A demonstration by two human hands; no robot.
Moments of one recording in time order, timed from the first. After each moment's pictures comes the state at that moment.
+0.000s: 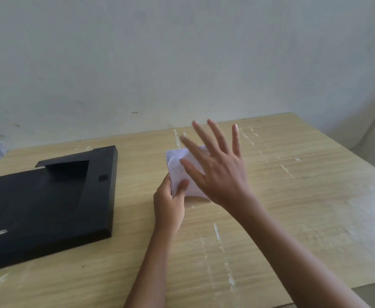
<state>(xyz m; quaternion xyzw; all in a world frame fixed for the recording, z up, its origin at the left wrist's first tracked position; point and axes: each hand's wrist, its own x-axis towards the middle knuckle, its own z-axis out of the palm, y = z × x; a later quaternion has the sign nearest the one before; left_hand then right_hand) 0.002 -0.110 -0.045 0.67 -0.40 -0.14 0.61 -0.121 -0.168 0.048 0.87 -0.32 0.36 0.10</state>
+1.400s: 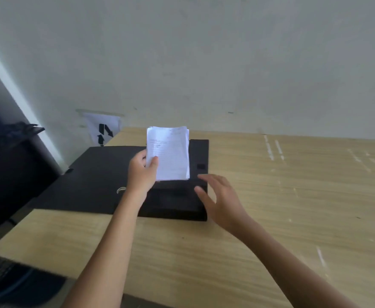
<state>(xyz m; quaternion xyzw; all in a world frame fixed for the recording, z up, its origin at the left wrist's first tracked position) 0.234 0.037 0.027 0.78 -0.23 -0.06 0.58 0.040 -0.070 -0.007 0.89 -0.22 0.26 -0.31</state>
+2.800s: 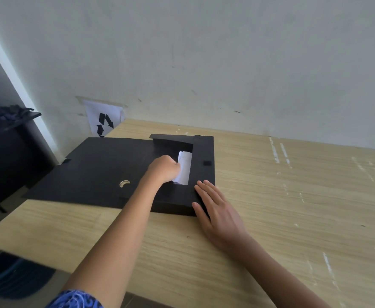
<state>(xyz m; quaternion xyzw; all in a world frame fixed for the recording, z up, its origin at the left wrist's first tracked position) 0.258 -0.002 0.009 0.90 -0.31 -0.18 0.24 0.046 -0.047 -0.042 0.94 -0.16 0.22 -0.19</state>
